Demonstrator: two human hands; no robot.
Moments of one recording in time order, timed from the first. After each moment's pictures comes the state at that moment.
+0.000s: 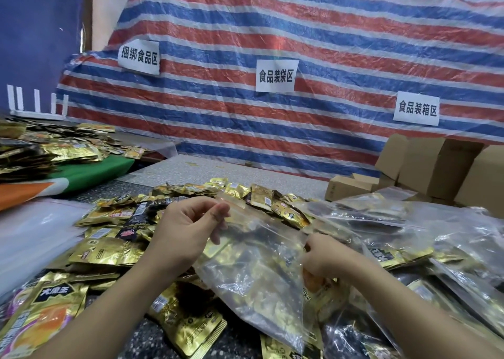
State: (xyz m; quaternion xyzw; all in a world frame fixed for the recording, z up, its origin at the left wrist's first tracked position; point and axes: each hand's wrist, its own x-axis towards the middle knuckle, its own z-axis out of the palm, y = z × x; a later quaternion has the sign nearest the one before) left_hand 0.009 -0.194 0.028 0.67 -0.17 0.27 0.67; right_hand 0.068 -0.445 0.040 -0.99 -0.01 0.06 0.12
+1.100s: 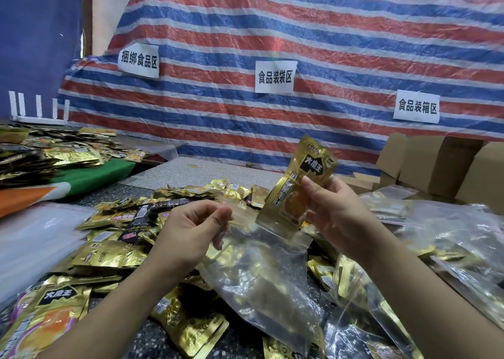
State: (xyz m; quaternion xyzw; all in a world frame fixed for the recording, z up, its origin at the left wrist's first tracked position) left_hand 0.008 -0.196 0.026 0.67 -0.20 0.23 0.68; right_hand 0.030 -0.433 0.098 -0.61 -0.23 0.00 0.76
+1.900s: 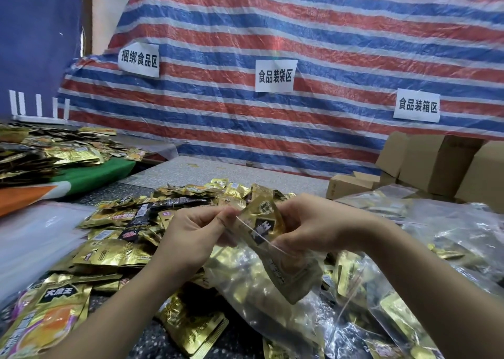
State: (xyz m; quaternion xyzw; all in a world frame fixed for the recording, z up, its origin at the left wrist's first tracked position) left_hand -0.012 -0.210 0.036 0.66 -0.19 0.21 0.70; right_hand 0.006 -0.413 0.122 -0.93 -0.30 0.06 0.18
